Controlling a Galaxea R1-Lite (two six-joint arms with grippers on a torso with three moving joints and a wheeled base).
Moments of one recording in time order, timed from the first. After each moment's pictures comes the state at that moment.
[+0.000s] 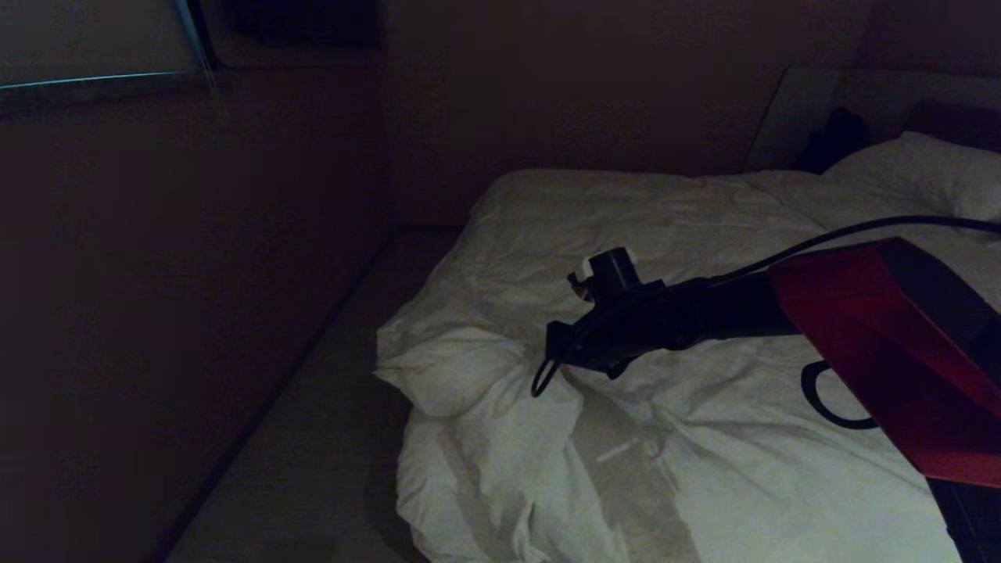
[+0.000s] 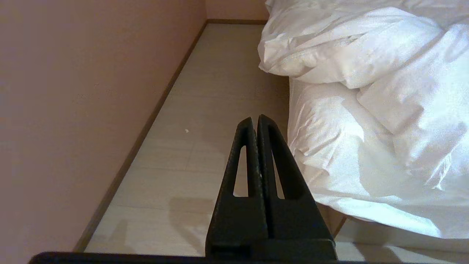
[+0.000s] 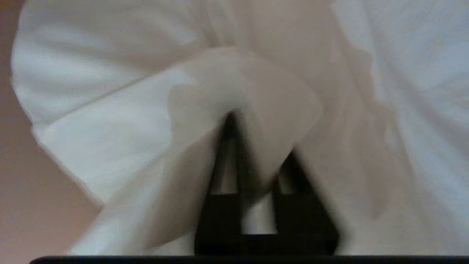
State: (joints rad) left arm 0.01 0.00 0.00 0.00 0.00 0.00; right arm 0.49 2.32 -1.75 0.15 0.14 0.50
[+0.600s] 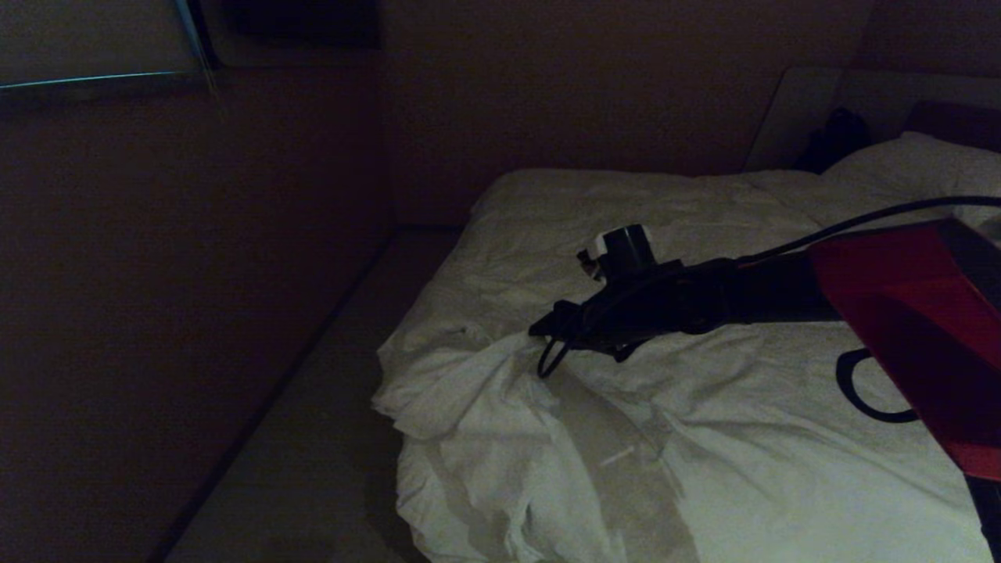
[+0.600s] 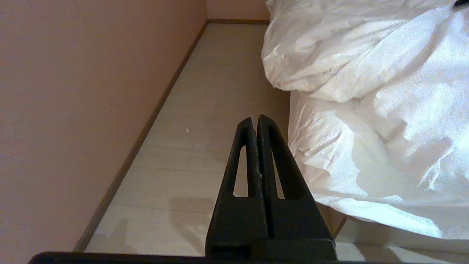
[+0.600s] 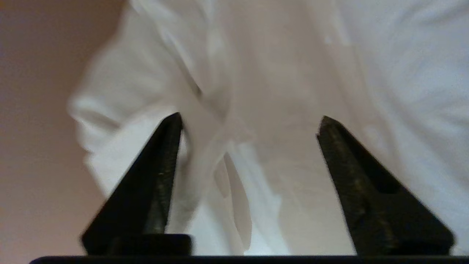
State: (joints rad) left arm 0.01 0.00 0.00 0.00 0.00 0.00; right arm 0.49 2.25 -1.74 0.15 0.14 0.50
